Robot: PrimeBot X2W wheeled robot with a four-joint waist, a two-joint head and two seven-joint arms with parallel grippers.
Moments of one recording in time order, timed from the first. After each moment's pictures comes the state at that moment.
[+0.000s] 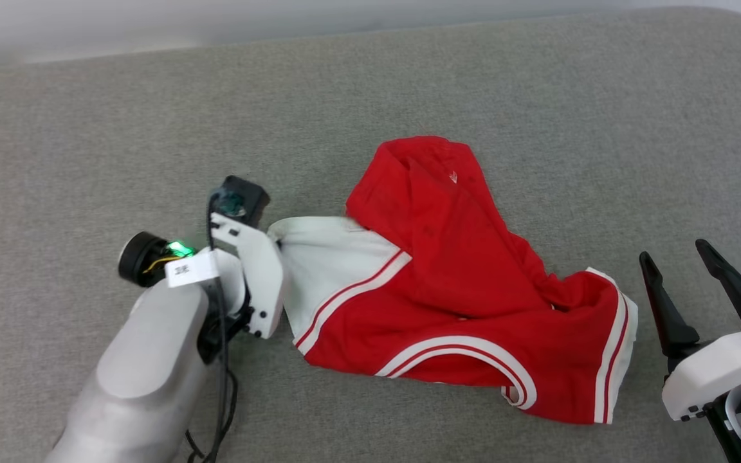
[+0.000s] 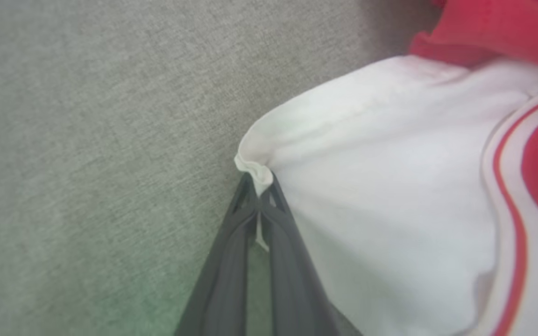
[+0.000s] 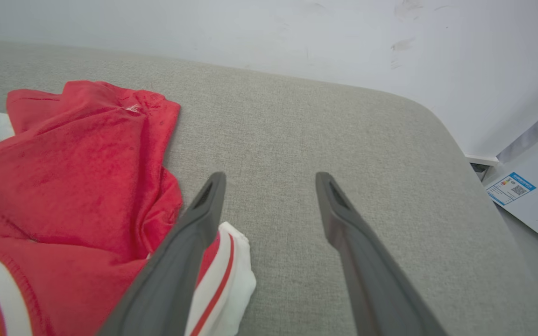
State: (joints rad) left arm -0.65 0.26 -0.45 0.56 -0.35 -0.13 0.51; right arm -0.06 -0.23 -0.04 -0.18 0.14 0.13 0.19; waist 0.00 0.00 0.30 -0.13
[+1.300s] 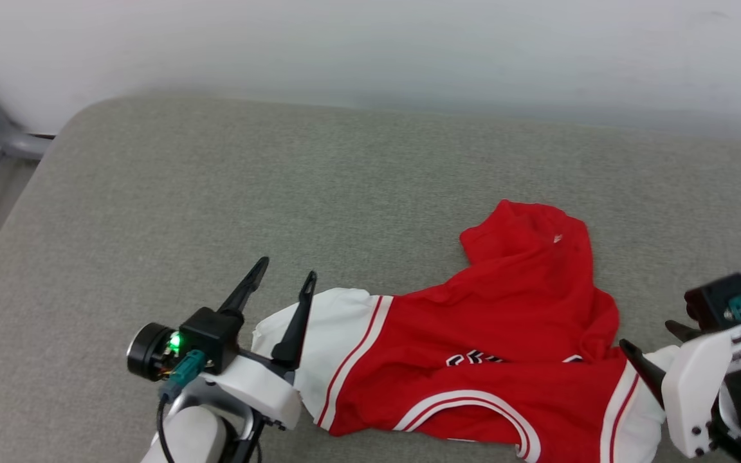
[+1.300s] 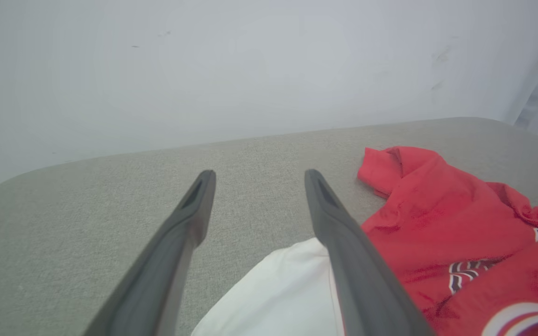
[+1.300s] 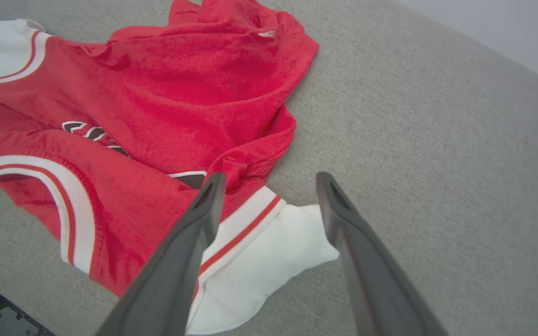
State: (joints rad) left arm -0.23 0.26 -0.38 0.23 -0.31 -0.05 -0.25; right arm -0.04 -0.40 0.08 -0.18 0.32 0.13 0.68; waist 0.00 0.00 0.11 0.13
